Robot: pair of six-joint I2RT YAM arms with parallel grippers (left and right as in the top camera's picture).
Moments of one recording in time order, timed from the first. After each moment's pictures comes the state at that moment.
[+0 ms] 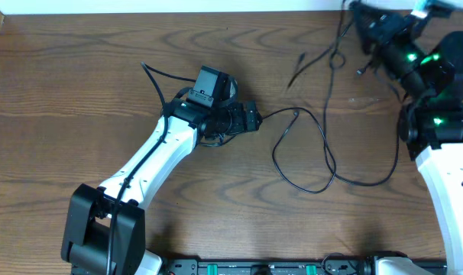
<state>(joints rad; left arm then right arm) -0.41 1.66 1.17 -0.58 0.36 -0.56 0.02 1.34 1.19 0.32 -0.52 1.39</state>
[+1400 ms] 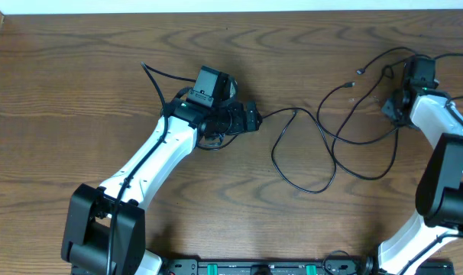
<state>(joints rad) -0.41 1.66 1.17 -0.58 0.36 -0.56 -0.20 1.93 1.21 -0.46 0.28 0.39</state>
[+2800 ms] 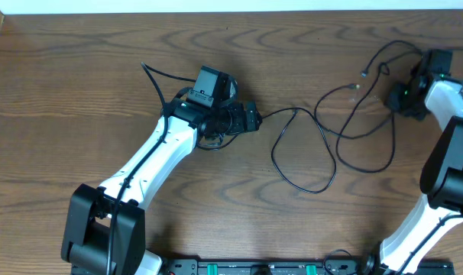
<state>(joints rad) -0.41 1.66 1.17 -0.58 0.36 -0.56 -0.29 2.07 1.45 -0.56 -0.06 0.23</state>
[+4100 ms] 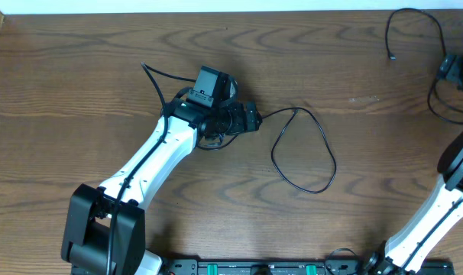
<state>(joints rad) -0.41 1.66 1.17 -0.58 0.36 -0.56 -0.49 2.29 1.92 -0.64 0.10 0.01</state>
